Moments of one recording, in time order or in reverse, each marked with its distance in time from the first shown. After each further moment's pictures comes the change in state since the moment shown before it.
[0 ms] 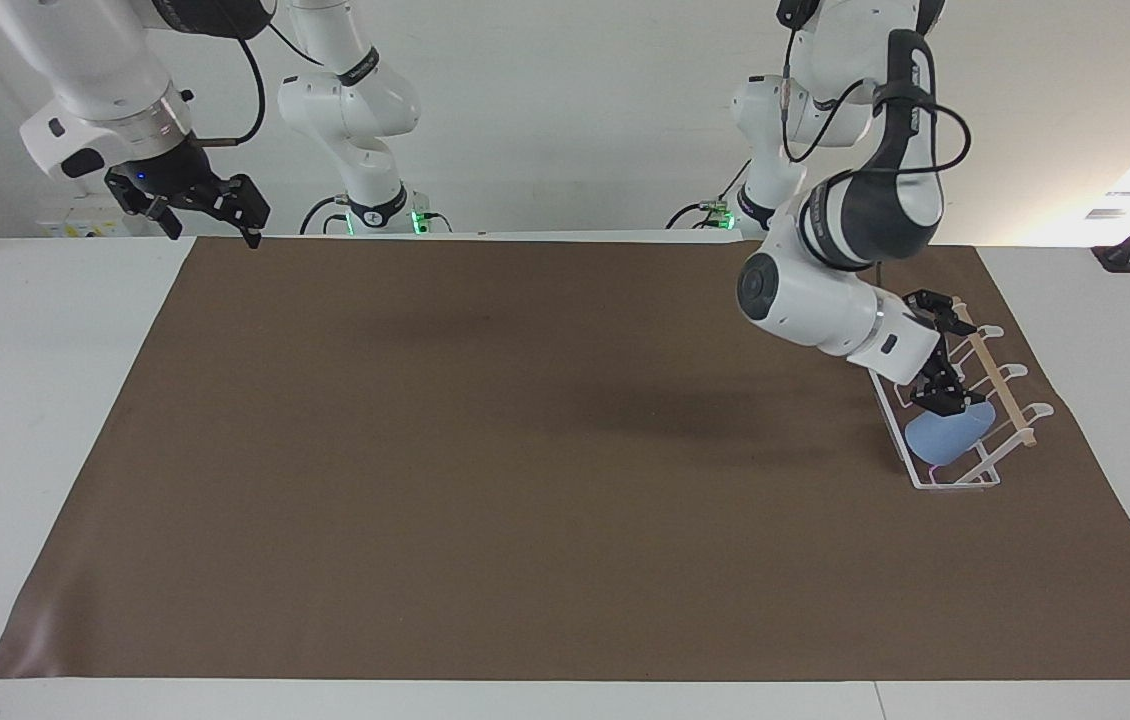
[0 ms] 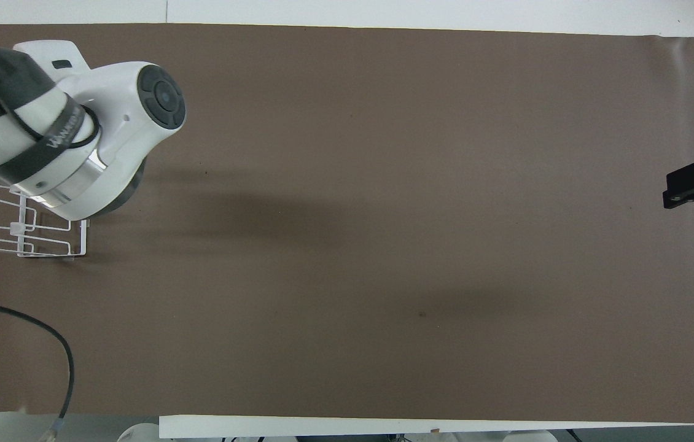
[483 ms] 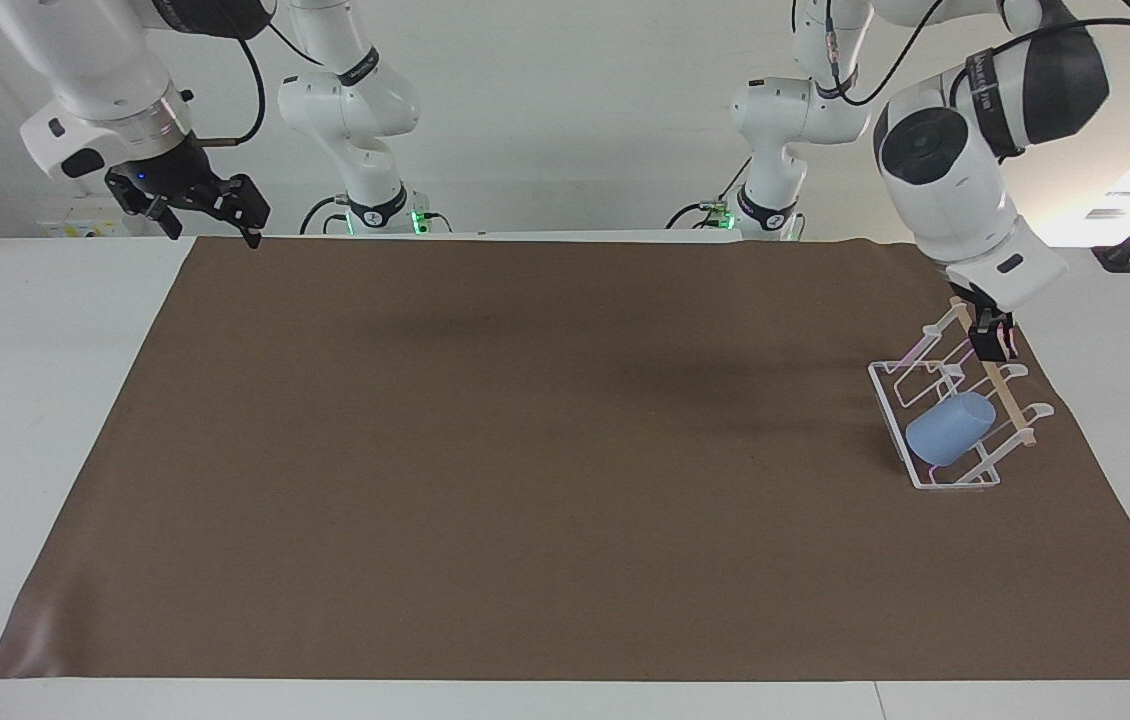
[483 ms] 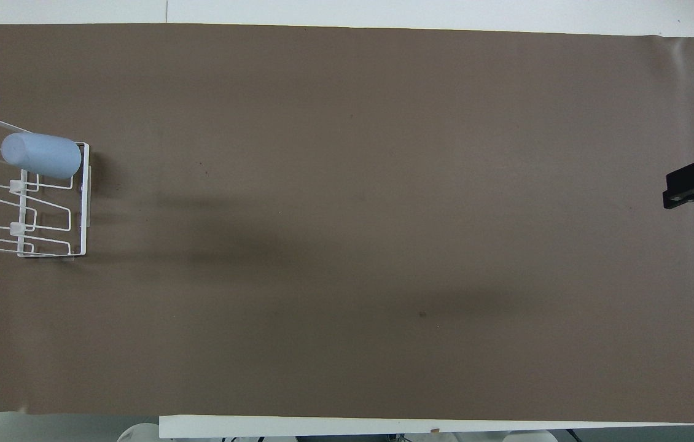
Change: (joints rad) left arm 0.131 -0.179 0.009 0.008 -0.373 0.111 0.476; right arm 0.000 0.000 0.000 0.000 0.000 0.000 0.000
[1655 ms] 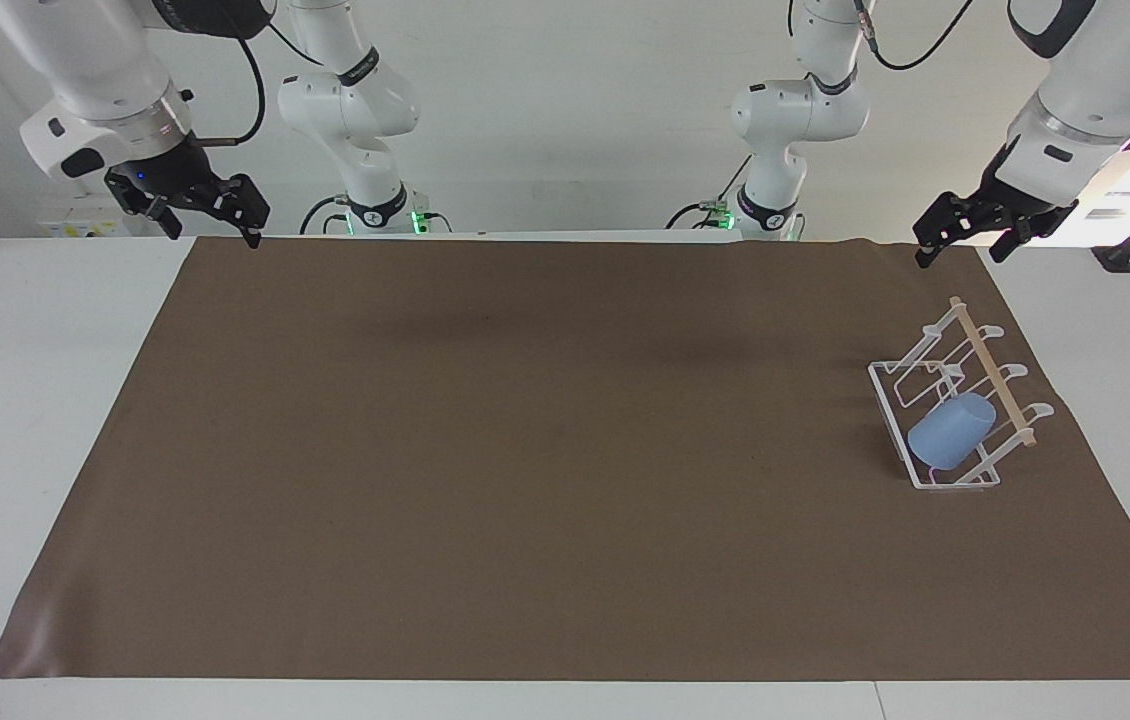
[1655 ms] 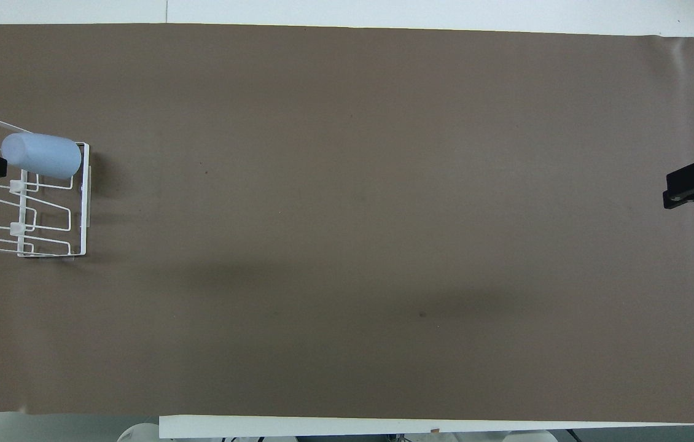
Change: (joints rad) left arm 0.145 -0.019 -0.004 0.246 -0.622 -0.250 1.203; right arm 0.000 -0.001 0.000 0.000 0.000 0.000 0.000
